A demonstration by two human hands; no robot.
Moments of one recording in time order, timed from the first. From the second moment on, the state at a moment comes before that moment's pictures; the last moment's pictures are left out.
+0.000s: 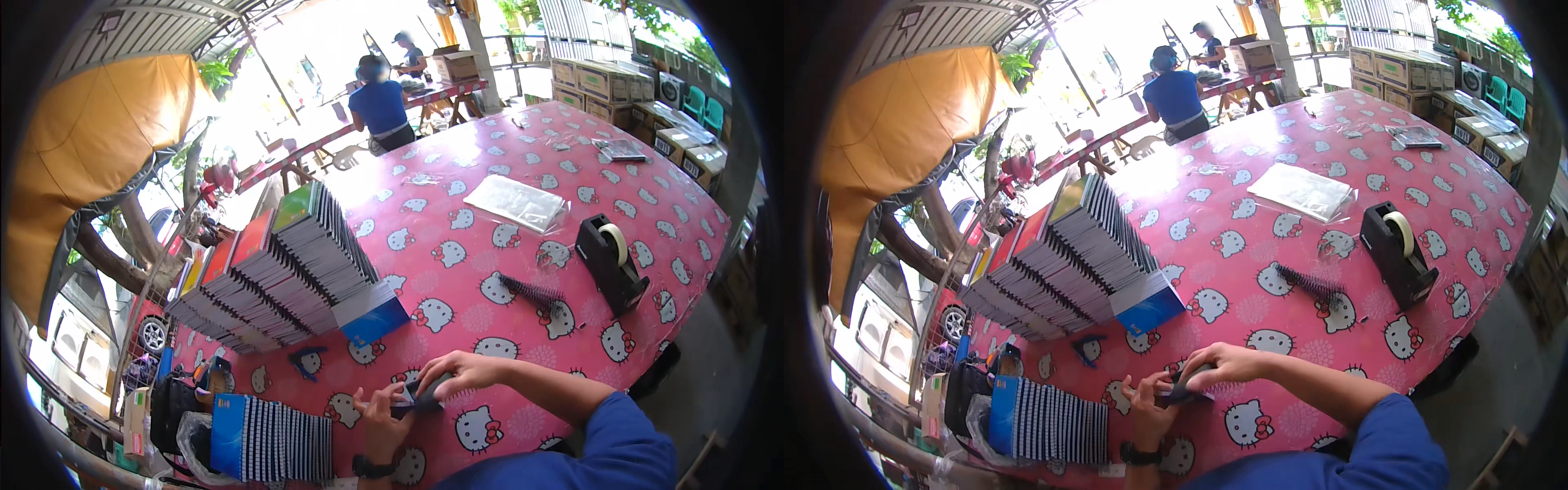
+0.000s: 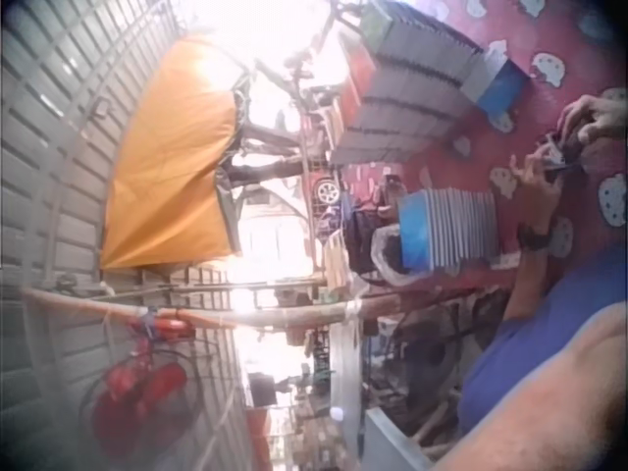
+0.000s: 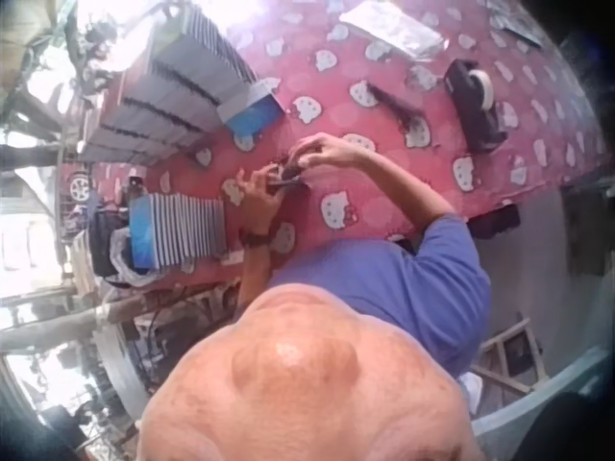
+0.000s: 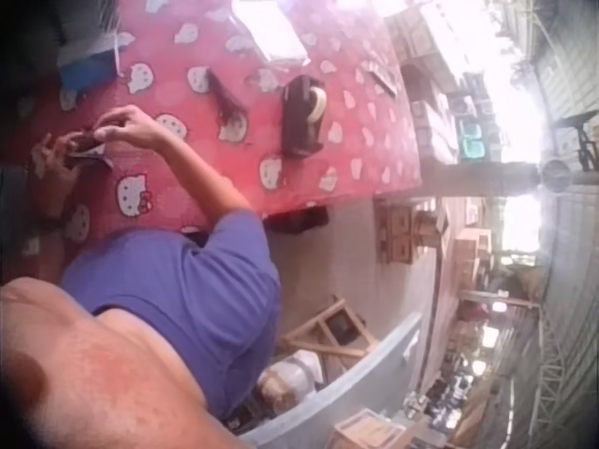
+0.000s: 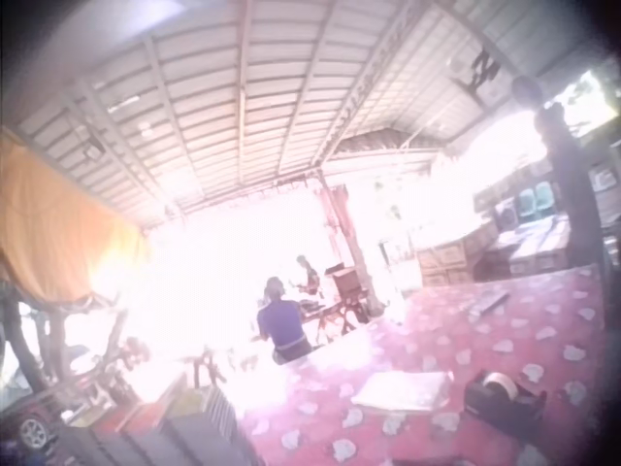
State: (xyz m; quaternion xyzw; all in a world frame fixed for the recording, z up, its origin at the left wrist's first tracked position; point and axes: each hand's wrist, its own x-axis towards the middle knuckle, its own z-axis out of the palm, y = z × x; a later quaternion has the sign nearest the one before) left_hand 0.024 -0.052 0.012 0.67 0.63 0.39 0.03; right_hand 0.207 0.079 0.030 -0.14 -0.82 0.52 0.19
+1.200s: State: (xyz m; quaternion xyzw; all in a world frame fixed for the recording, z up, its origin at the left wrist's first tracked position) left_hand -0.016 -0.048 -0.061 0.49 0.50 0.61 0.36; right_hand 0.168 0.070 0.037 -0.11 -0.81 0.54 0.19
